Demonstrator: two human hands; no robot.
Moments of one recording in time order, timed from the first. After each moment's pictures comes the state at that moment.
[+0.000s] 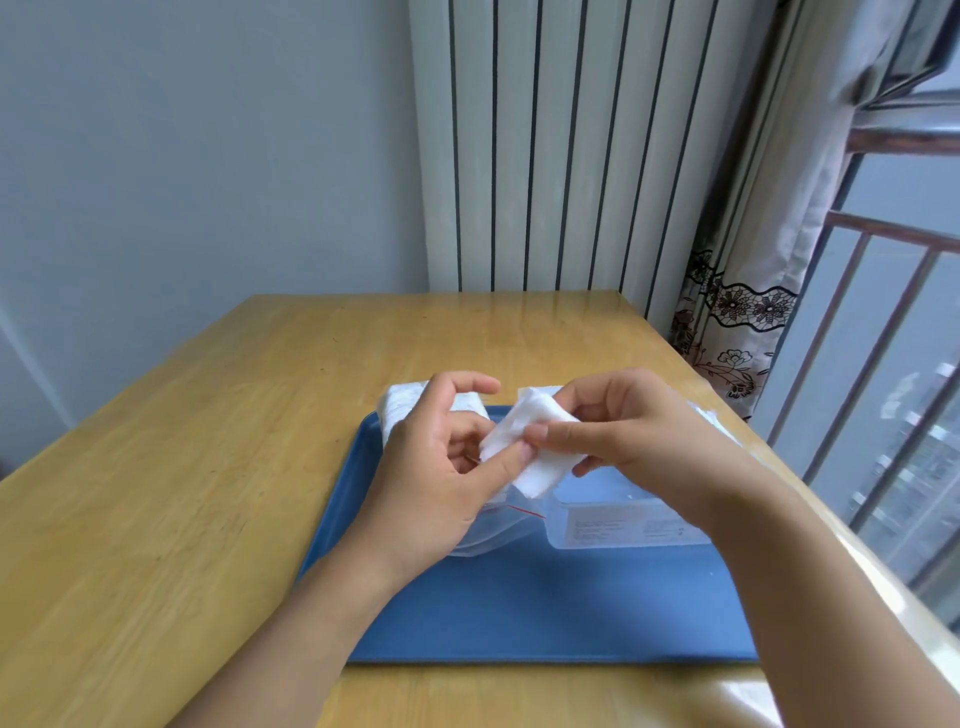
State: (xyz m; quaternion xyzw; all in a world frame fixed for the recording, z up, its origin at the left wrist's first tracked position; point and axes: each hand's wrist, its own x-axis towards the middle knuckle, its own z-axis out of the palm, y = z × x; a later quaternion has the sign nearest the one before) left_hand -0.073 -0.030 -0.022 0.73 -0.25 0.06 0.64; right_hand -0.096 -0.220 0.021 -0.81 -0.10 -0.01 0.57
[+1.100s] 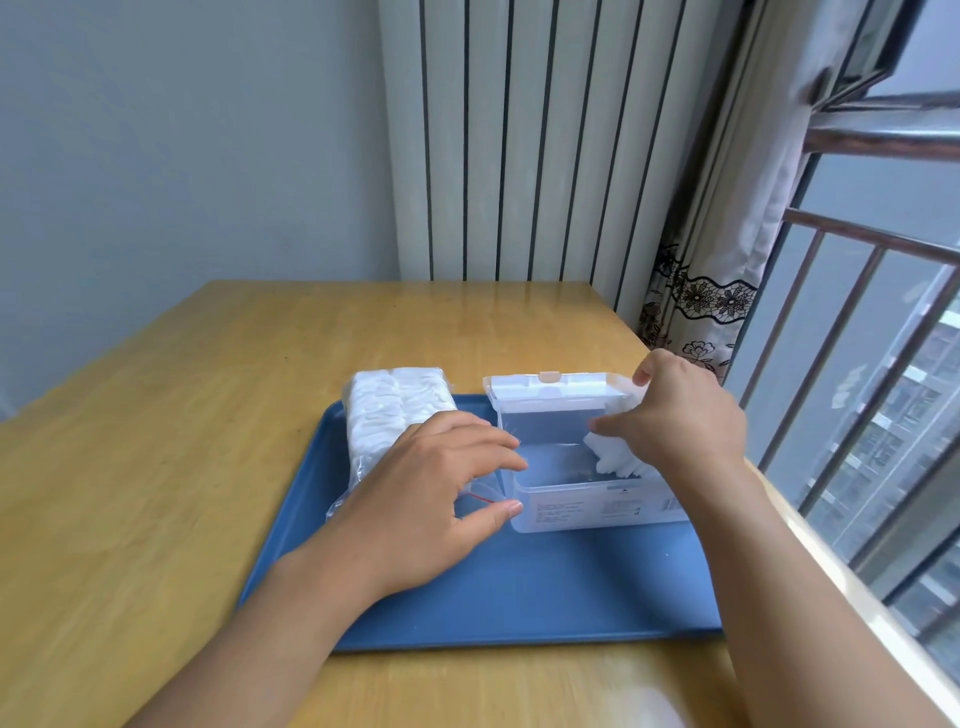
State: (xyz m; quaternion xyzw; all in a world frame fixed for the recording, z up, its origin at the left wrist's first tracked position) left_hand -0.064 -0.030 -0.044 0.85 -0.41 0.15 0.29; right_hand -0.068 -0.277 -0.007 -0.94 0.25 -0.17 0.13
